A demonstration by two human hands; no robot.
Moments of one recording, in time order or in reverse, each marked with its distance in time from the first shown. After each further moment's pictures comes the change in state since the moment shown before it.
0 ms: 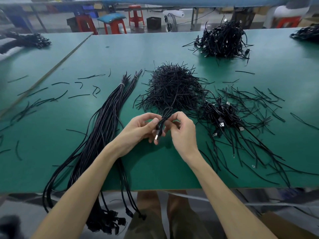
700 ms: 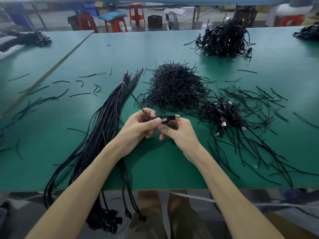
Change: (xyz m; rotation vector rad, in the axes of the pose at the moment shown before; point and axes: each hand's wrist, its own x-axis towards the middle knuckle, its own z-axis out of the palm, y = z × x) left_hand 0.002 0.003 0.002 -0.217 0.135 -0.012; right_hand 0.005 0.004 -0.002 0.292 -0.325 0.089
